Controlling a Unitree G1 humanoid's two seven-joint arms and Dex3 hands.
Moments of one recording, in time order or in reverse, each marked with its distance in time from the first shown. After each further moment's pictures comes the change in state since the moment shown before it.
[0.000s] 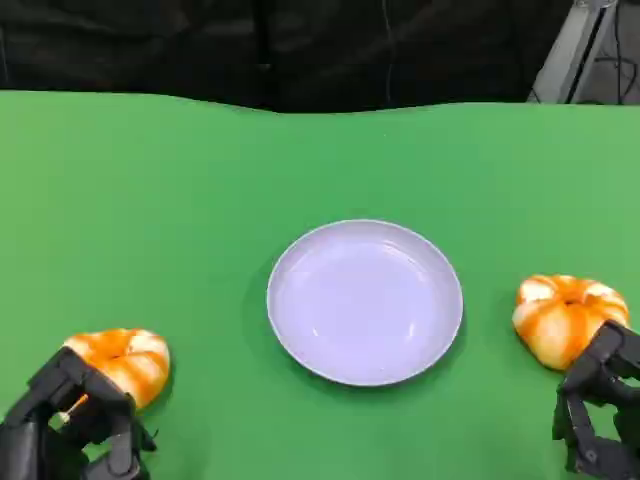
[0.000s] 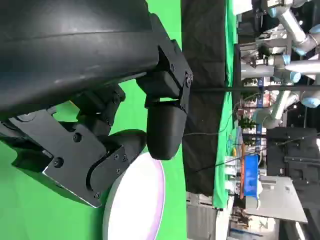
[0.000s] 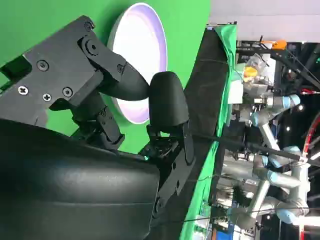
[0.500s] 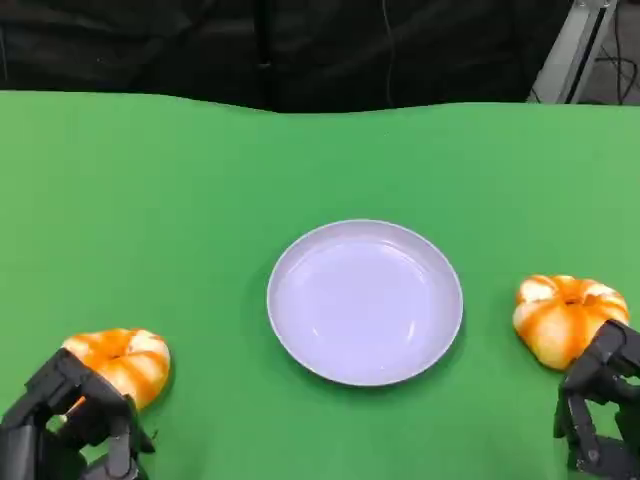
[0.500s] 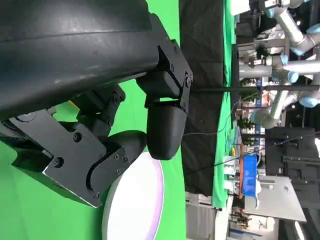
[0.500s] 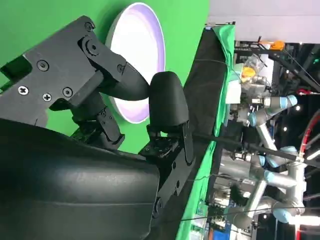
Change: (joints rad) left arm 0.017 0.000 -0.003 -0.024 -0.002 0.000 0.002; right arm 0.009 0.000 0.000 -0.030 0.000 0.002 -0.005
